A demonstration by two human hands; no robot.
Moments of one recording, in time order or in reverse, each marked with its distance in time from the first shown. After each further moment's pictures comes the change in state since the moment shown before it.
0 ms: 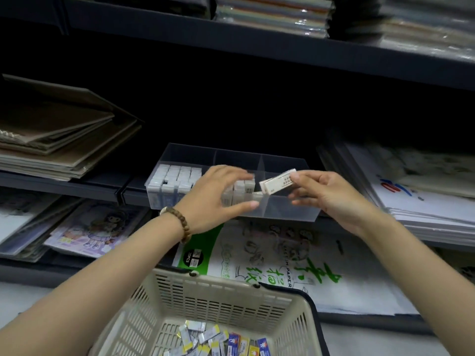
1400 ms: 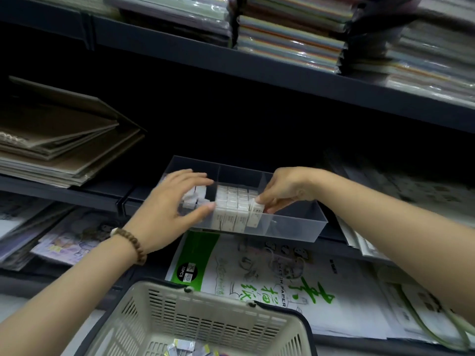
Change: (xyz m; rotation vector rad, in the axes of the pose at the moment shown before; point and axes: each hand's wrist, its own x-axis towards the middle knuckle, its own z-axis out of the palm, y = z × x) left_hand -0.036 -0.041 -0.042 -0.021 0.241 -0.013; right_hand 0.068 -0.056 0.052 -0.713 -0.241 0.380
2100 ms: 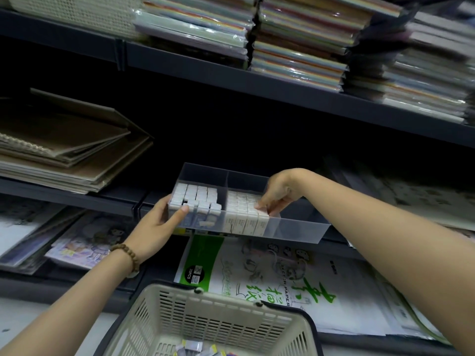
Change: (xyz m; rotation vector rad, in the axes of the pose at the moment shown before) left_hand -0.031 -0.061 0.002 -0.463 -0.049 -0.469; right_hand 0.025 -0.020 0.010 -0.028 -0.061 0.173
